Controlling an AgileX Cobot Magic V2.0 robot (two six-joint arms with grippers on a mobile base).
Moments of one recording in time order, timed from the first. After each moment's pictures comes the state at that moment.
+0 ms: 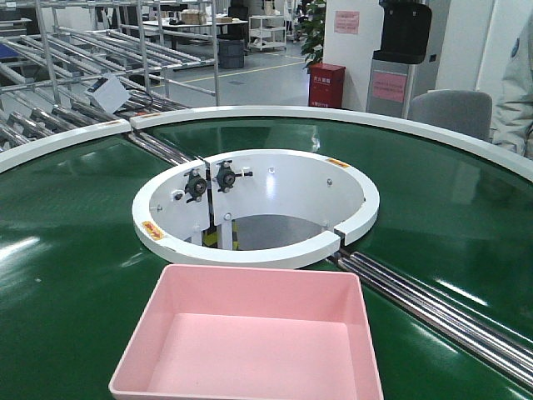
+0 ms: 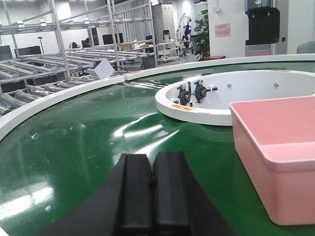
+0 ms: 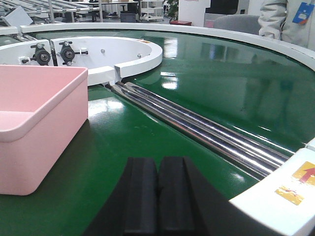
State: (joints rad) left arm -0.01 -0.01 0.03 0.03 0.03 0.06; right arm -0.01 -0.01 0.03 -0.09 0.19 0.07
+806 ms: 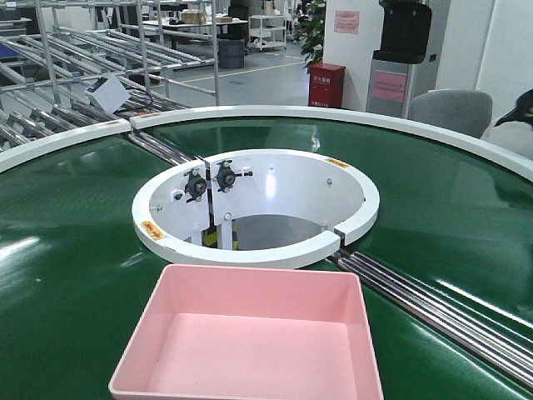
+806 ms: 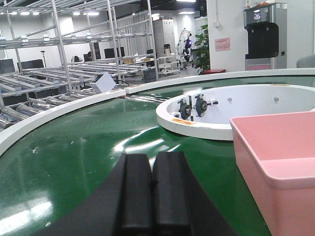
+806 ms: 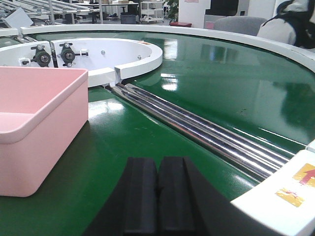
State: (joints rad) left arm -0.01 -0.01 0.03 0.03 -0.03 0.06; right arm -0.01 -0.01 0.03 -0.09 0.19 0.07
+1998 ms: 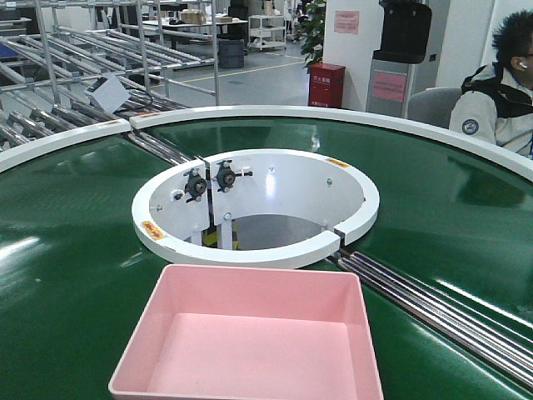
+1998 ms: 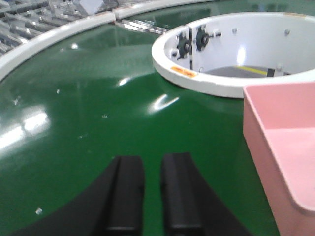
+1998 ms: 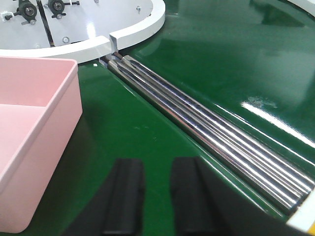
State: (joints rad) left arm -0.01 0.76 -0.43 0.03 0.03 0.05; right arm -0.01 0.76 -0.39 -0.09 0.10 0.07
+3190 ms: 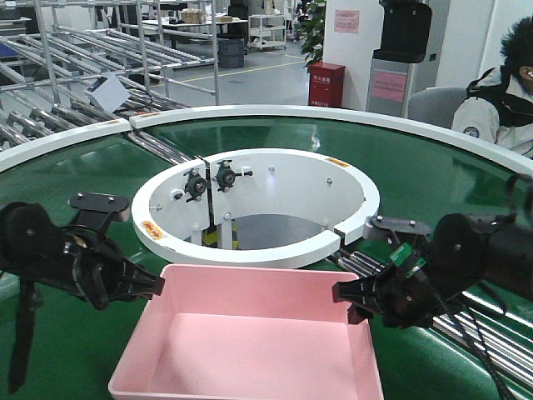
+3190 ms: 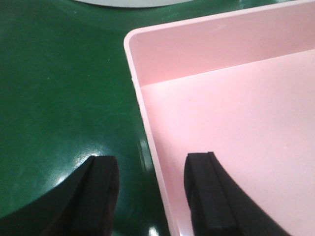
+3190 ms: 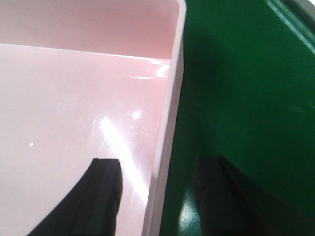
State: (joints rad) left arm -0.23 1.78 -1.42 -0.24 0.64 0.22; right arm 0.21 1.83 -1.40 0.14 0.70 0.12
